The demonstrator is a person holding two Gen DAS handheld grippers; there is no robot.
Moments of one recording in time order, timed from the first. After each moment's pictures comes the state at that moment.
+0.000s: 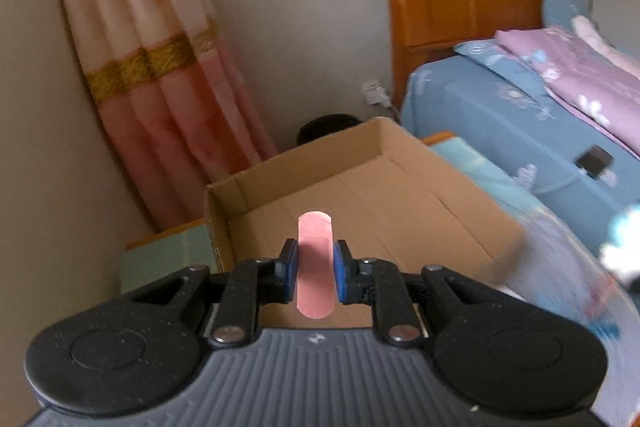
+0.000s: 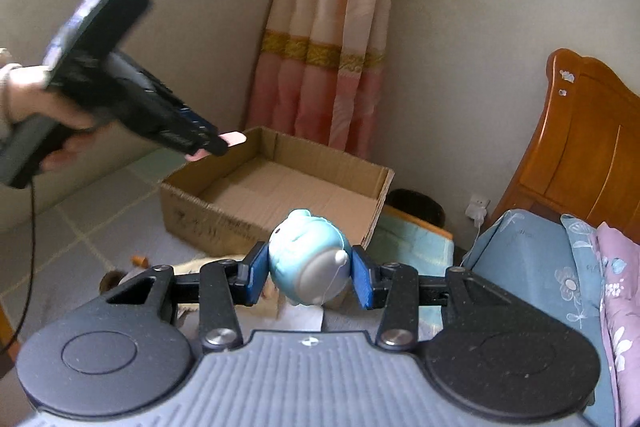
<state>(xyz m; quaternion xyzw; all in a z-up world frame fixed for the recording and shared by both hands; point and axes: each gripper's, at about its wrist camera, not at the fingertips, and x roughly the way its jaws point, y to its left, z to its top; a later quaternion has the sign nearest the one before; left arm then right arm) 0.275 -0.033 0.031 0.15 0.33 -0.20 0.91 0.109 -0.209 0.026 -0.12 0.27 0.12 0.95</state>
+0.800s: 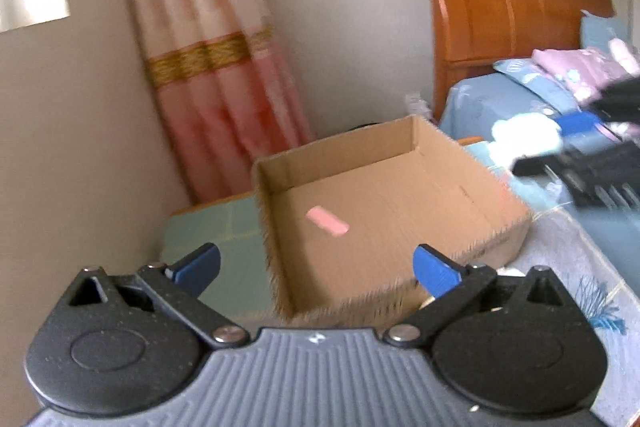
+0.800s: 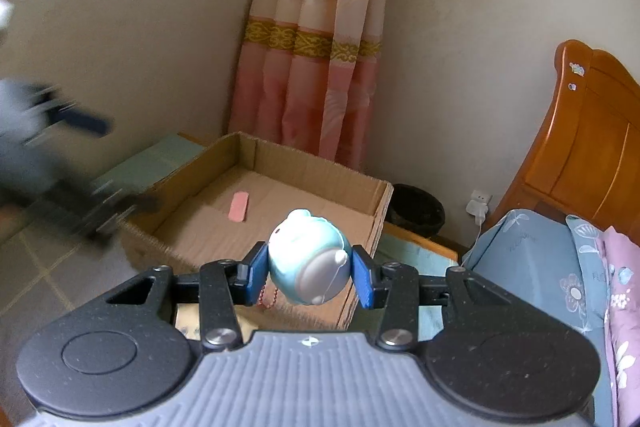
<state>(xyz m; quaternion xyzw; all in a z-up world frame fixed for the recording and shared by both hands) 0.197 -0.004 0.030 0.12 0.29 -0.12 0.94 0.197 -0.195 0.026 -0.12 0.30 0.11 0.94</state>
